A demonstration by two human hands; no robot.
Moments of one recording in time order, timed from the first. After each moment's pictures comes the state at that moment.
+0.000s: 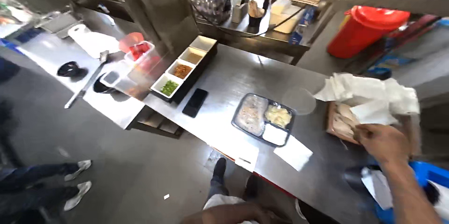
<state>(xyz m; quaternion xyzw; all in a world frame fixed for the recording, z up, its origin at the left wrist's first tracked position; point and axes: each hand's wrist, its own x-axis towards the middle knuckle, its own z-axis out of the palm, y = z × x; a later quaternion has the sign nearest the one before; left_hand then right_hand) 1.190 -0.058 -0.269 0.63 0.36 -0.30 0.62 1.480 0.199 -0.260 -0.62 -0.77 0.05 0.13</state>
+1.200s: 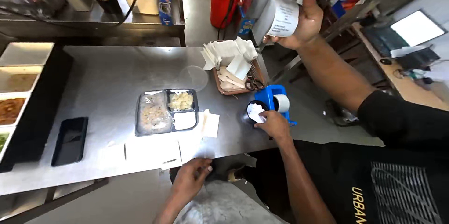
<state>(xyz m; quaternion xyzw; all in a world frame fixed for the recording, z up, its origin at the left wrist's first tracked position) 1.130 -0.036 -0.290 0.69 0.47 0.15 0.54 1.507 0.033 -0.237 -0.83 -0.52 0.18 -0.01</state>
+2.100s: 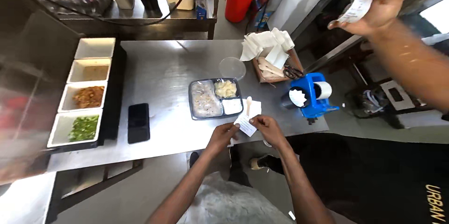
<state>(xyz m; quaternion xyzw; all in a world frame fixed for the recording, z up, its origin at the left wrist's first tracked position) 1.038 0.042 -0.285 0.51 0.41 0.22 0.72 1.263 0.000 -0.248 -0.69 -0.51 0.40 0.32</state>
